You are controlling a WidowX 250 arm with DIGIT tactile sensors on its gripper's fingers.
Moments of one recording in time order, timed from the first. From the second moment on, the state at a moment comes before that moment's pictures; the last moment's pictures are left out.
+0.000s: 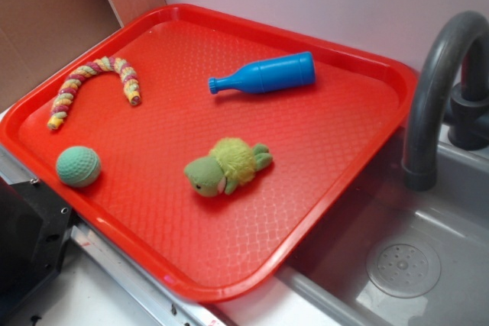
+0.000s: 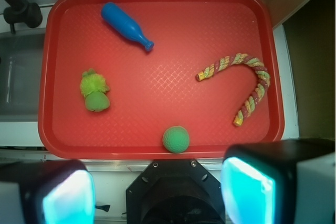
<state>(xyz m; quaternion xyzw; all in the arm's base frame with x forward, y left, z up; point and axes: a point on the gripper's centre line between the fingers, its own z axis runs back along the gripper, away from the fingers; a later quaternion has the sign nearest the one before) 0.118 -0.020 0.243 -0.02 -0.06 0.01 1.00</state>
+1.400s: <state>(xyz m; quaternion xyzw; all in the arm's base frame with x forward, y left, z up) 0.241 -0.007 0.147 0.01 -0.04 -0.18 0.98</state>
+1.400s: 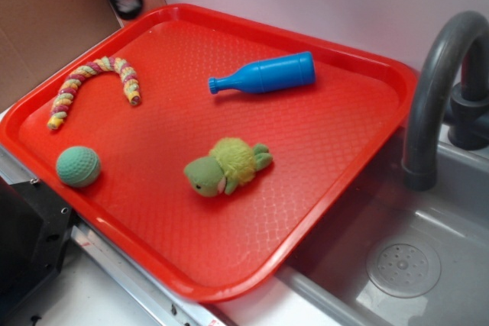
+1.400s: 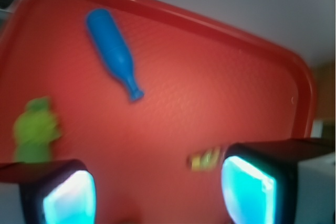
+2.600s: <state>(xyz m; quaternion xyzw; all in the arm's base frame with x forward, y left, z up) 0.312 -0.049 0.072 -0.06 -0.05 -0.37 0.93</state>
